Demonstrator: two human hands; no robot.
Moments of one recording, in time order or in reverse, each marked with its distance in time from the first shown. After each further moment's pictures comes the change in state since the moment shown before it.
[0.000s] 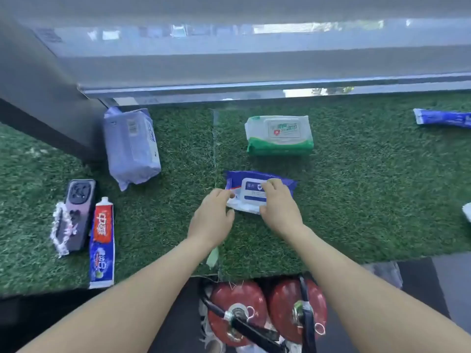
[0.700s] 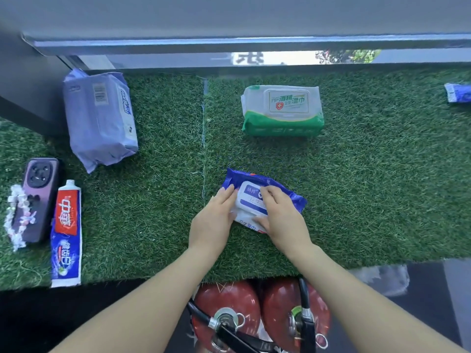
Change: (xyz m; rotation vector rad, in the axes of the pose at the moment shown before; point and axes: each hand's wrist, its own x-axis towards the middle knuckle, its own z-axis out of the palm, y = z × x) left_hand 0.019 -0.029 0.084 0.102 0.037 0.044; right_hand -0.007 0.050 0.060 -0.030 0.011 -0.103
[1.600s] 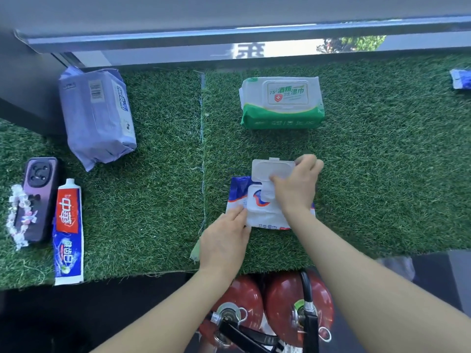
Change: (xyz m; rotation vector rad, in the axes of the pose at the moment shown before) left_hand -0.037 0.021 0.016 0.078 0.093 0.043; right_hand 0.042 0.000 -0.018 0.431 0.512 0.486
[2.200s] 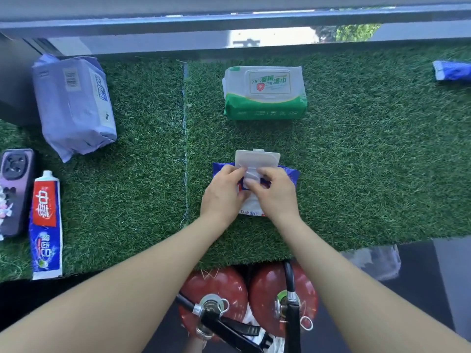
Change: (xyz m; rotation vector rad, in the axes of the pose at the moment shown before) left_hand 0.066 0.020 0.002 -0.236 -0.079 -0.053; right_hand -0.024 0.018 -0.012 0.203 -0.336 -0.071
